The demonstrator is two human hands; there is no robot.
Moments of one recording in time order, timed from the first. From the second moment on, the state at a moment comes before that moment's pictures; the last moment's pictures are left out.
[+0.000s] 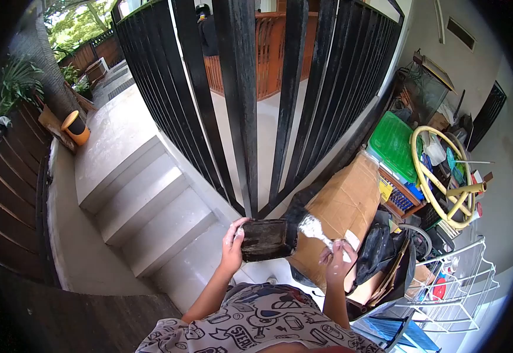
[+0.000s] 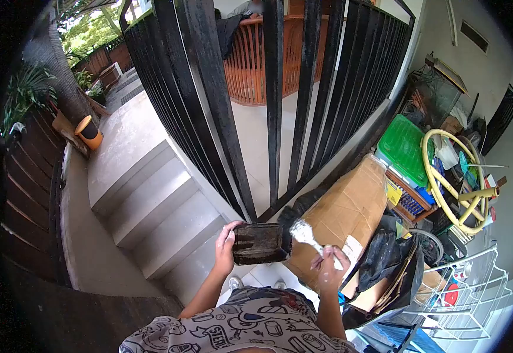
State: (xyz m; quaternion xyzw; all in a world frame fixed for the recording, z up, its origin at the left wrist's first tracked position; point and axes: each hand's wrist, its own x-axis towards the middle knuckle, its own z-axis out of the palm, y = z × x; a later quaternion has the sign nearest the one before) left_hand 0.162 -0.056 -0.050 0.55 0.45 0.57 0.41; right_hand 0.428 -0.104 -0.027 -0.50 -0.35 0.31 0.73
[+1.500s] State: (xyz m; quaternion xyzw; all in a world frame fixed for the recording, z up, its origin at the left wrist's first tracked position) left_hand 0.213 -0.055 -0.062 0.53 0.43 0.56 0.48; right_hand 0.443 -0.121 -0.035 -0.52 -0.45 0.41 0.60
